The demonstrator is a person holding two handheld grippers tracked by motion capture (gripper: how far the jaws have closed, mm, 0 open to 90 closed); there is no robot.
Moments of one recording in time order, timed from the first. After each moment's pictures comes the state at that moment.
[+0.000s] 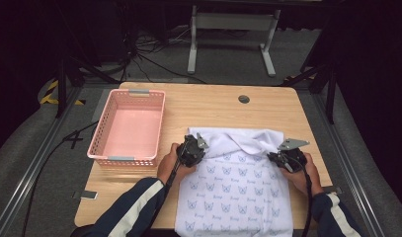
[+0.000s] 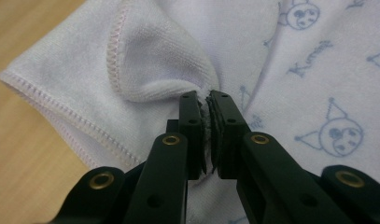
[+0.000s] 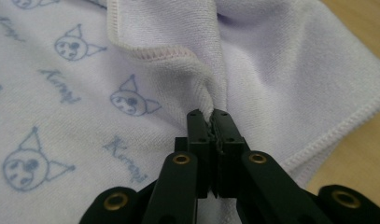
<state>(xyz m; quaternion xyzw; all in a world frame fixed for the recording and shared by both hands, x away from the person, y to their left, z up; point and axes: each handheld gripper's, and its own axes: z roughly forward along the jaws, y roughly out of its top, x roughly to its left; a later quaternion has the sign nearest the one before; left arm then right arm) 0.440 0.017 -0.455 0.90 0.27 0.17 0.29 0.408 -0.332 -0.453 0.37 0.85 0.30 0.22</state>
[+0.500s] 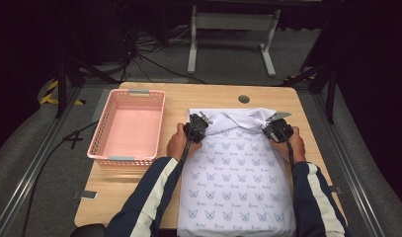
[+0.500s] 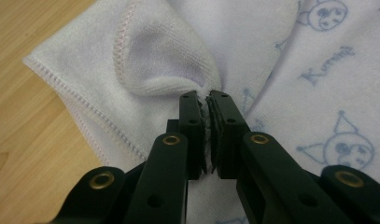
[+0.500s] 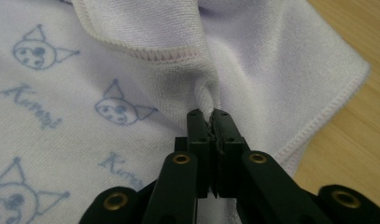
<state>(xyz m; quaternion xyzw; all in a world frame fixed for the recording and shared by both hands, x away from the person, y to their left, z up) 0.512 -0.004 -0.453 0.88 0.33 0.21 0.26 0.507 -0.315 -0.448 0.42 0.83 0.24 0.27</state>
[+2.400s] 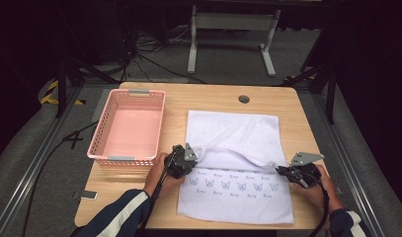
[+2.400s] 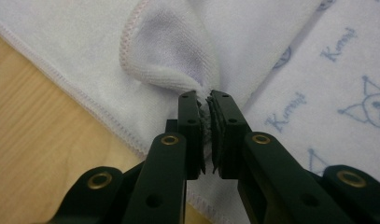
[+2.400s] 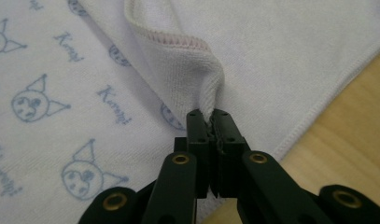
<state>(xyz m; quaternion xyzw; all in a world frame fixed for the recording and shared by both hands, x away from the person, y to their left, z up) 0.400 0.054 -0.460 0.90 0.25 0.15 0.32 0.358 -0.357 -0.449 0.33 0.88 0.30 0.19</state>
